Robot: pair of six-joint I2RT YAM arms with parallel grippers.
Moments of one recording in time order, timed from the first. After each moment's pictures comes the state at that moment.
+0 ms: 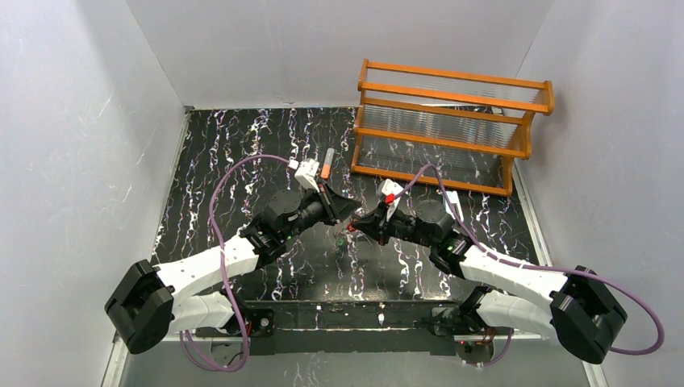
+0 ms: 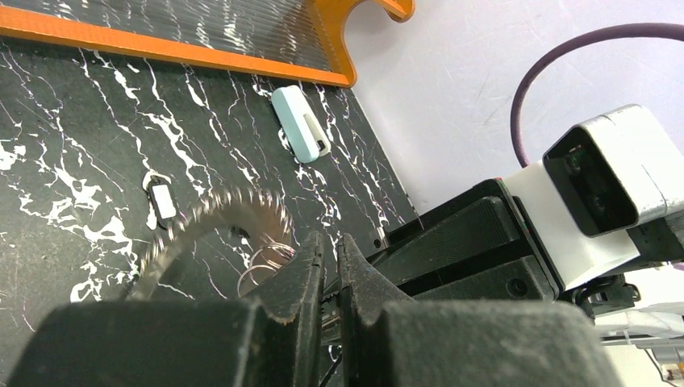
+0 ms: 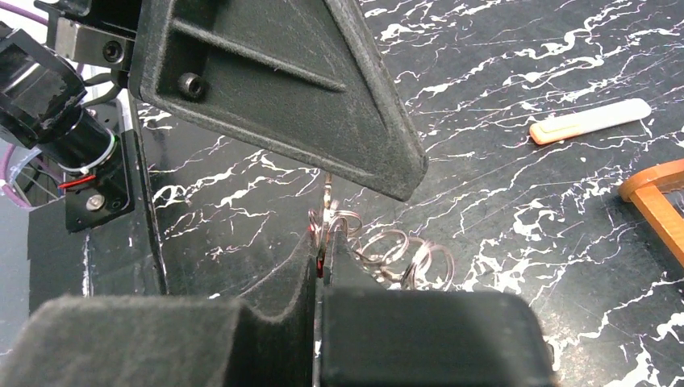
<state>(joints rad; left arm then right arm) -0.82 1.14 0.60 0.43 0.10 -0.82 0.84 1.06 0.45 0.48 -0.35 0.08</state>
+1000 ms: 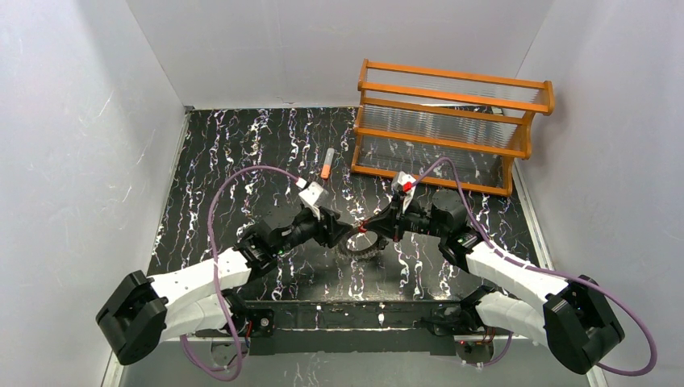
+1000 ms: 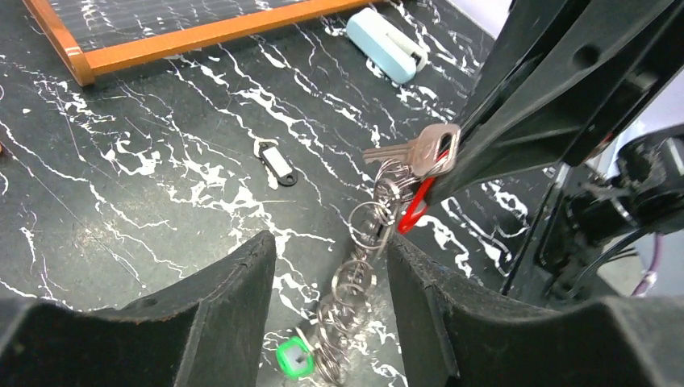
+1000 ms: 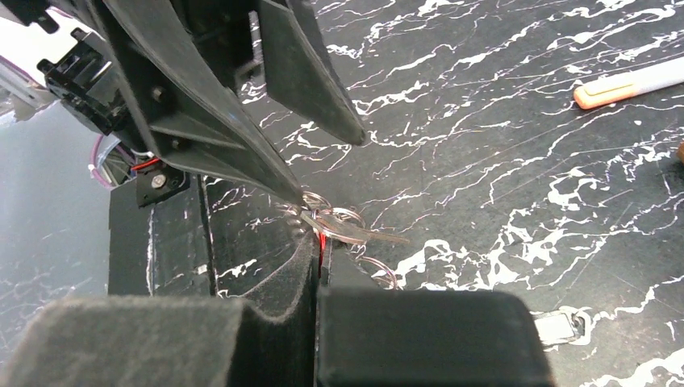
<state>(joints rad) -0.83 1.03 0.45 0.39 0.14 -0.31 0.62 1.04 0.43 0.47 -0.69 0.19</state>
